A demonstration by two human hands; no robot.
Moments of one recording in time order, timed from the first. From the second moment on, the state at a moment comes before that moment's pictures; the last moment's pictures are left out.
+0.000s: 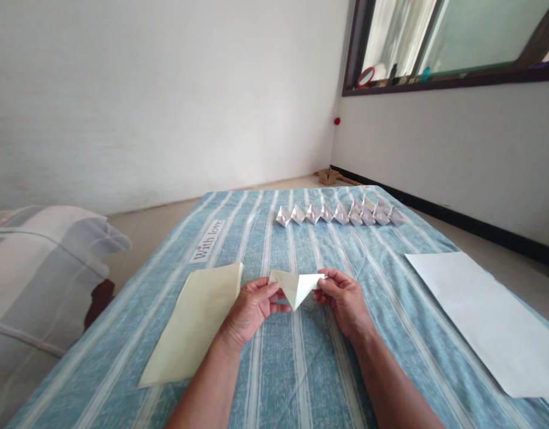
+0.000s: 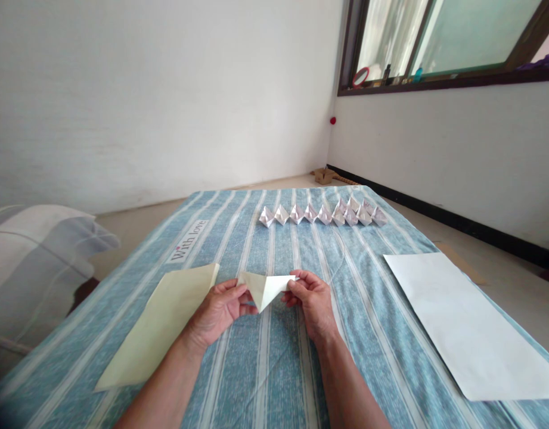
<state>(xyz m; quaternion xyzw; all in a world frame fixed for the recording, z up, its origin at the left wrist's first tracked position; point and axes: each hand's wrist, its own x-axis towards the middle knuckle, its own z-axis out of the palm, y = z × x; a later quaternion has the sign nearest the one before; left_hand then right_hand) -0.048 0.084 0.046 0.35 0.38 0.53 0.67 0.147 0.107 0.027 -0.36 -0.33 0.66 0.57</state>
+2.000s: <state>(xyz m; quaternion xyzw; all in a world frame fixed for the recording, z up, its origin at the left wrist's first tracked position) -0.047 0.086 0.045 0.35 0.39 0.54 0.66 0.149 0.107 0.029 -0.34 -0.33 0.66 0.58</state>
